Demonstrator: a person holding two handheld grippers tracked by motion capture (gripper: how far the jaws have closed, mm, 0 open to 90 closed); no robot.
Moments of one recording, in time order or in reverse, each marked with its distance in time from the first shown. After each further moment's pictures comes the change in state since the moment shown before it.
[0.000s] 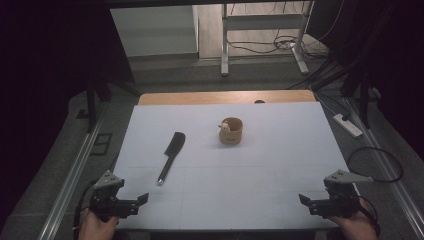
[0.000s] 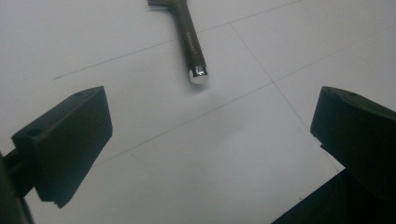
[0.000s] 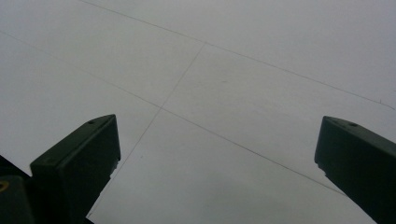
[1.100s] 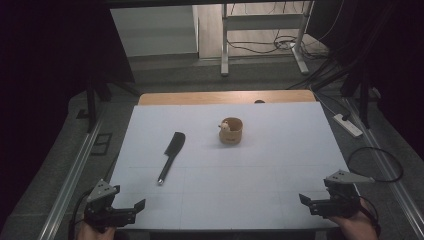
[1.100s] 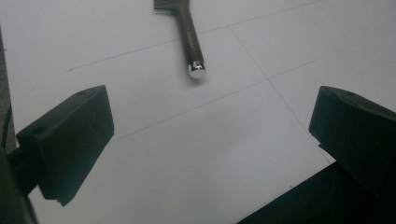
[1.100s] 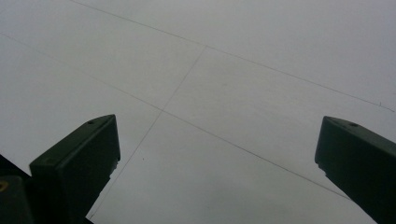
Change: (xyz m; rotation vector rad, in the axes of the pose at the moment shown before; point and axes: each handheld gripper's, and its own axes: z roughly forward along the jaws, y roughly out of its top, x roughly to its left) left arm -0.013 -0.018 -0.016 -0.057 0.035 -0.004; right arm 0.000 0.000 -0.001 -0.015 0.006 0.001
